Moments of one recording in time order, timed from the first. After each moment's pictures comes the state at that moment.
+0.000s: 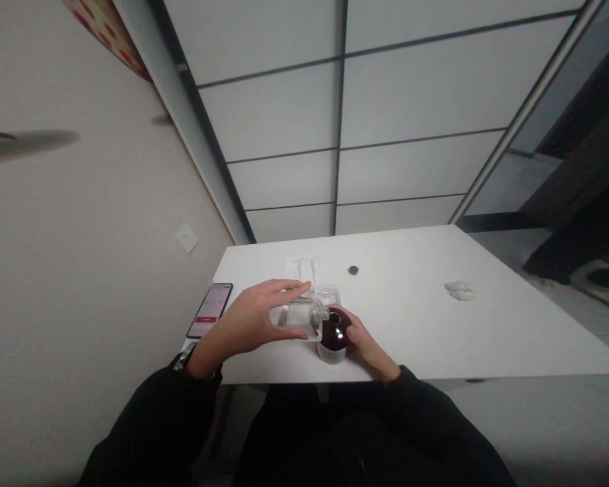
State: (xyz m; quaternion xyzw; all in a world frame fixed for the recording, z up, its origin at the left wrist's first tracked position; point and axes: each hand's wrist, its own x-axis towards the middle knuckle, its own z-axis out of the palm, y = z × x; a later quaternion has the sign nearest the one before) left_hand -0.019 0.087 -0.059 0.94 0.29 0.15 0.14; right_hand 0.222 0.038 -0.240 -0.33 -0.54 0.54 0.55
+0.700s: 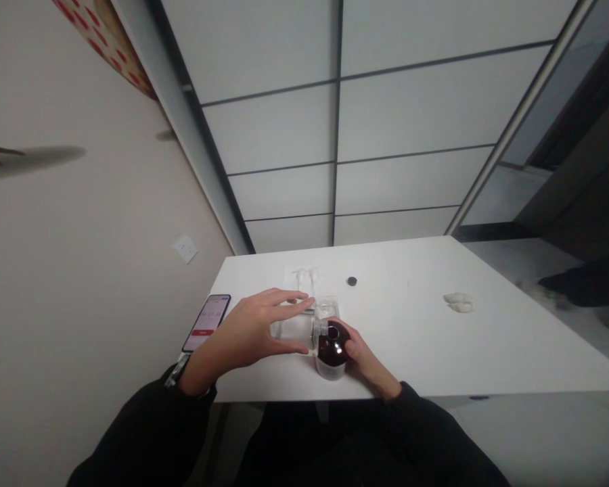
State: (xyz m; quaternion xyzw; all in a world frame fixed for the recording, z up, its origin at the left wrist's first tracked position) left_hand -0.012 0.086 -0.043 0.95 0.27 0.12 0.10; right_hand 0.219 0.040 -0.246 -0.33 -0.55 0.54 0.55
